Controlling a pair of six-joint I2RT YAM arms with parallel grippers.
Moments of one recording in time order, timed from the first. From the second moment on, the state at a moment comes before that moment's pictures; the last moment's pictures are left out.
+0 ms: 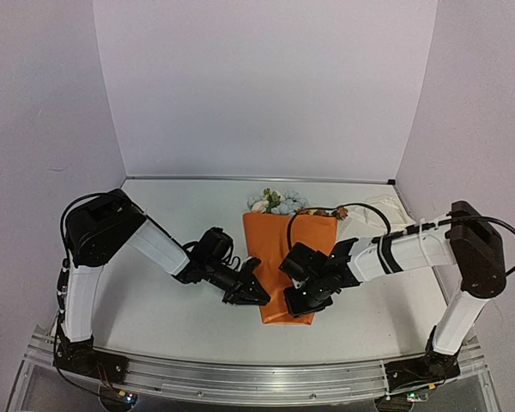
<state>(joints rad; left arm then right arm) -0.84 2.14 1.01 0.42 0.93 -1.08 1.03 1.78 1.03 -0.50 0.07 0.68</state>
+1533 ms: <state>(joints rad) -0.83 2.14 1.05 0.32 0.94 -1.01 1.06 1.88 1.16 -0.60 0.19 0.59</state>
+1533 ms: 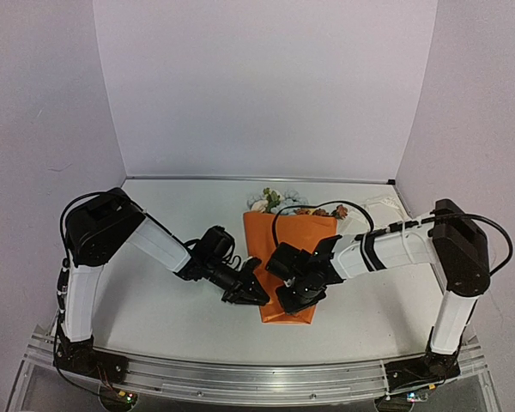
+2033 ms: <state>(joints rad) -0.73 2.18 1.06 0.45 0.93 -1.17 1.08 1.89 1.16 -0.60 0.23 0.59</state>
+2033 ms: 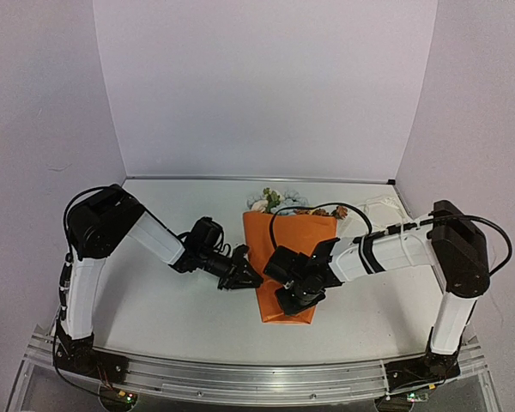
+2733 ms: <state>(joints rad) -0.66 2.28 1.41 0.04 0.78 -0.92 1.09 1.86 1.09 -0.52 0.24 0.59</state>
